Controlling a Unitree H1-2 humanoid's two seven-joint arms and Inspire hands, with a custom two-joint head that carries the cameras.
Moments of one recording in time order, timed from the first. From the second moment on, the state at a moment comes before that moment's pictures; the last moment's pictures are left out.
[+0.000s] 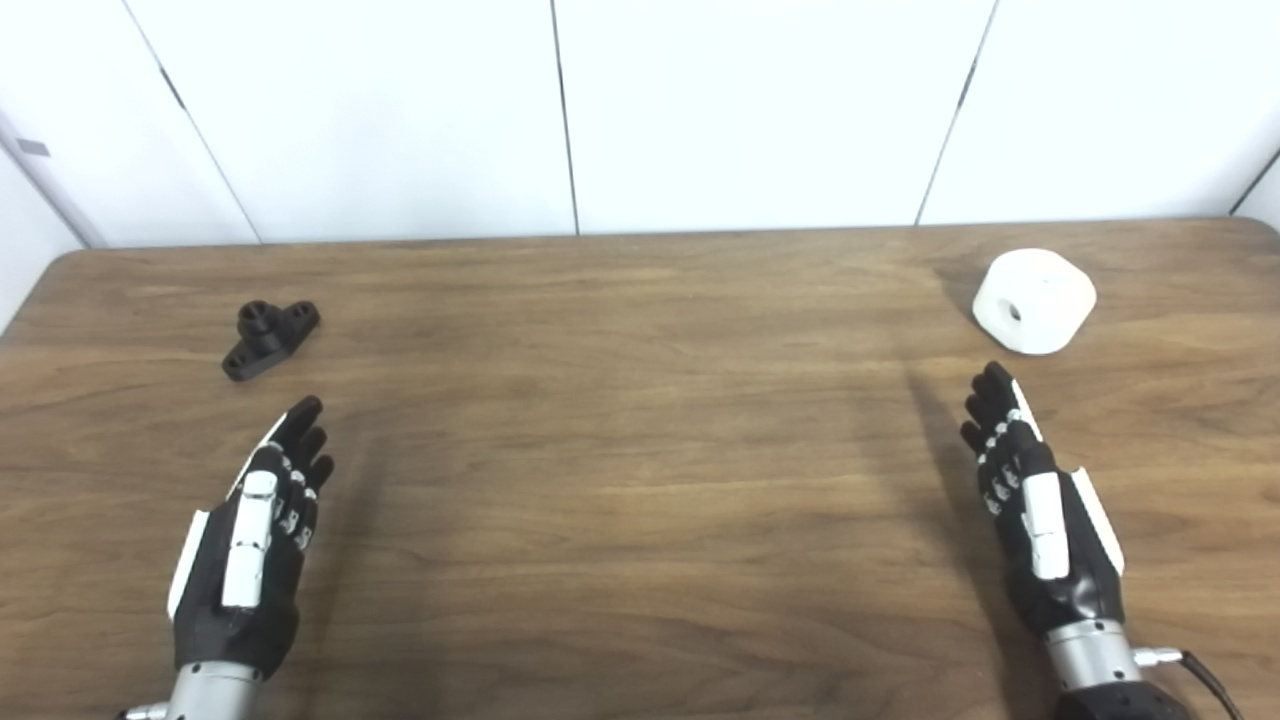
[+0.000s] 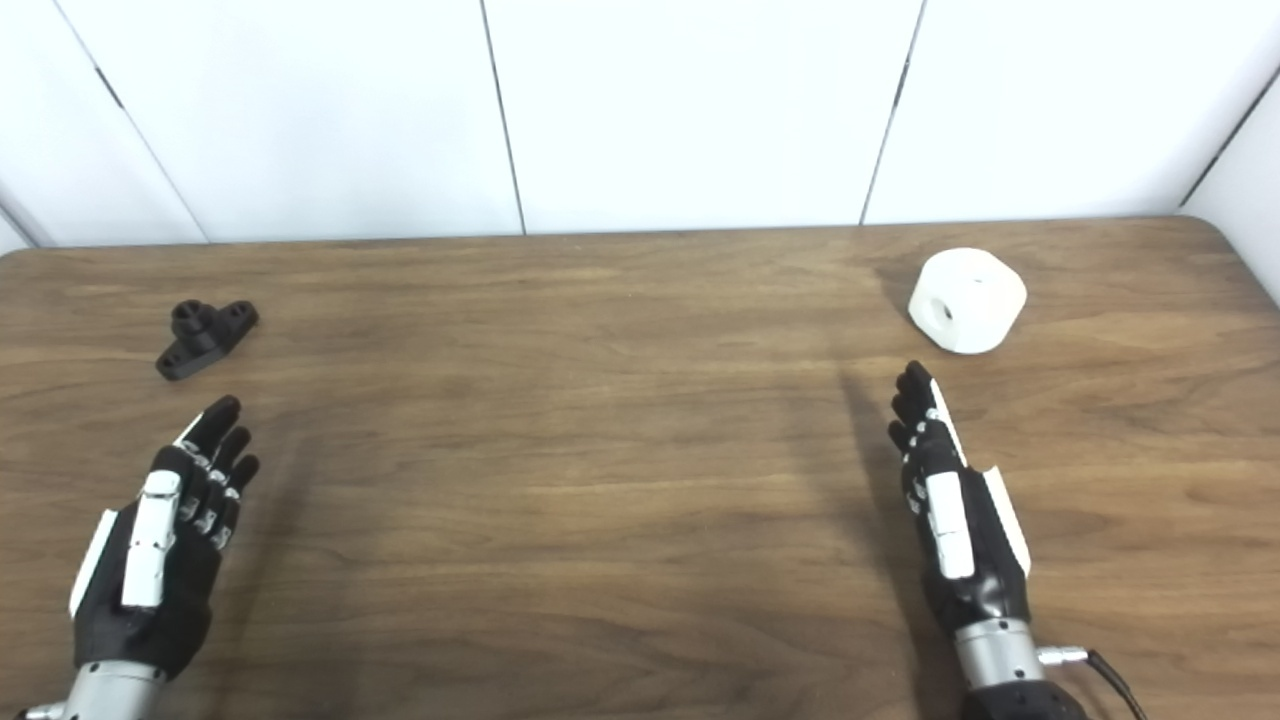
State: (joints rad) left arm 0.23 0.11 0.30 -0.35 -0.31 0.14 -0.21; right arm 0.18 -0.11 -0.13 -0.20 0.11 -0.09 0.14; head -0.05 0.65
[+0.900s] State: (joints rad) left arm 0.23 0.10 0.26 -0.35 -0.27 0.14 -0.19; right arm 0.18 -0.12 -0.15 -0.18 0.14 -0.12 0.16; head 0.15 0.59
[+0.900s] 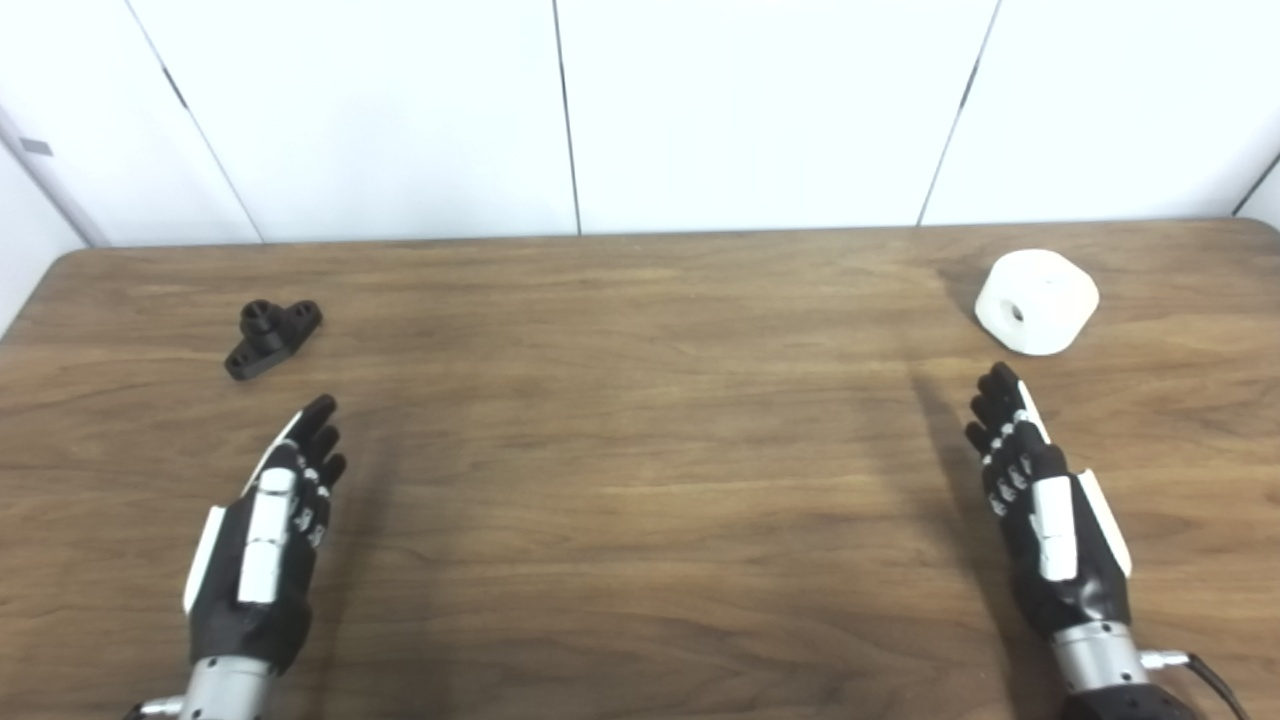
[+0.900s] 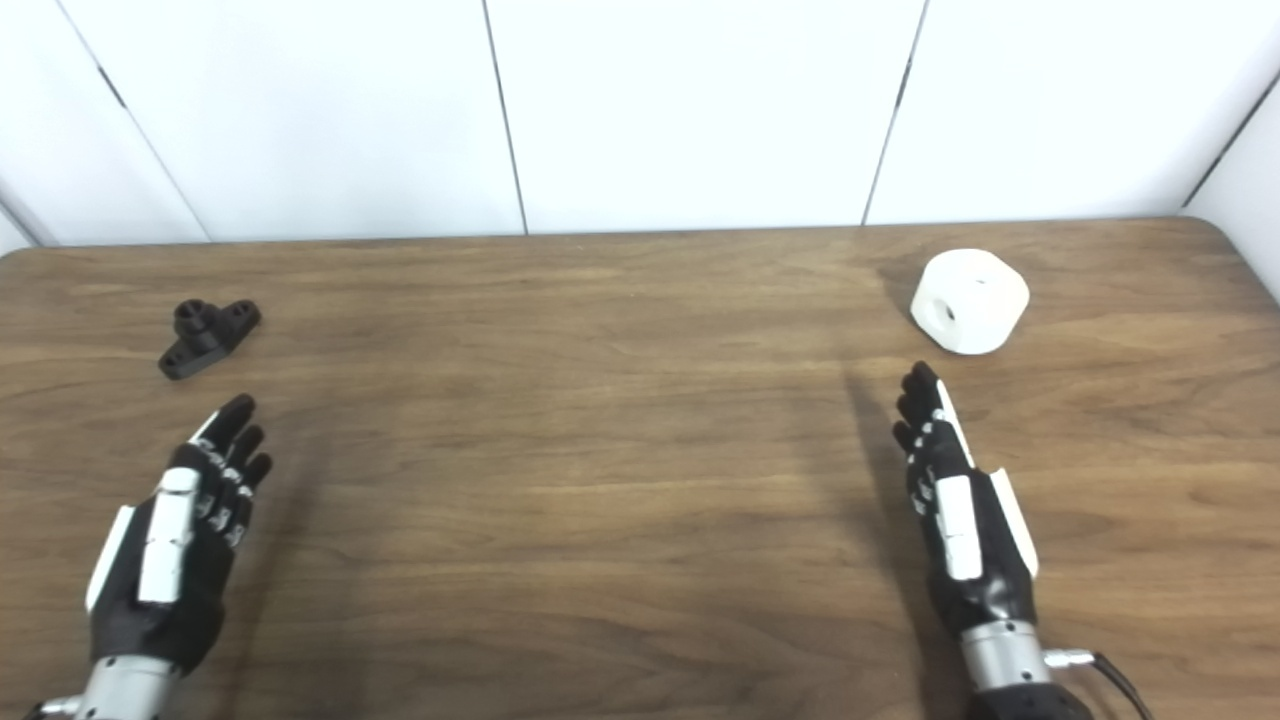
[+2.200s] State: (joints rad) left arm 0.23 0.07 0.11 -0.28 -0.18 0.02 -0.08; right arm 0.12 -0.26 -0.19 -0.04 0.21 -0.21 0.20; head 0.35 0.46
